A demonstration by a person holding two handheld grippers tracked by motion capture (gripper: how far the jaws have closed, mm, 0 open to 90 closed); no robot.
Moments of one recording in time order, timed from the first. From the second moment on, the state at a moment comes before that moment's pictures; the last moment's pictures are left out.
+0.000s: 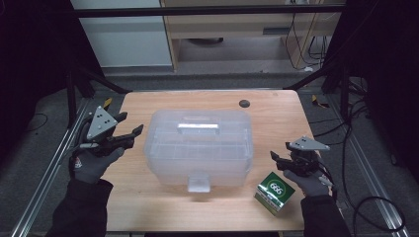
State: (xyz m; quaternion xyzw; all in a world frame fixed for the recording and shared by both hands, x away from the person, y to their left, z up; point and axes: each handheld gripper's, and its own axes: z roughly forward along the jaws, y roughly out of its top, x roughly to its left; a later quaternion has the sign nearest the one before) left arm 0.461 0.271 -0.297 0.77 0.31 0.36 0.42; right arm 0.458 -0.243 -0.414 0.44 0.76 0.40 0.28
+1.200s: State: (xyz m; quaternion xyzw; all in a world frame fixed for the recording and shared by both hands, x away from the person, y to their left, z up) left arm 0.469 0.204 -0.288 0.86 0.17 0.35 0.32; right arm 0.459 -0.240 -0.416 0.44 0.77 0.38 0.28
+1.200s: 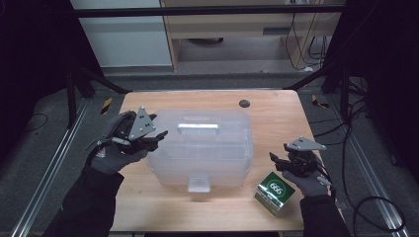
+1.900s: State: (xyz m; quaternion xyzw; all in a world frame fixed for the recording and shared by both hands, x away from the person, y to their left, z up) left arm 0.473 0.168 -0.287 0.89 0.12 0.35 0.27; right arm 0.459 -0.240 -0.417 0.44 0.77 0.38 0.27
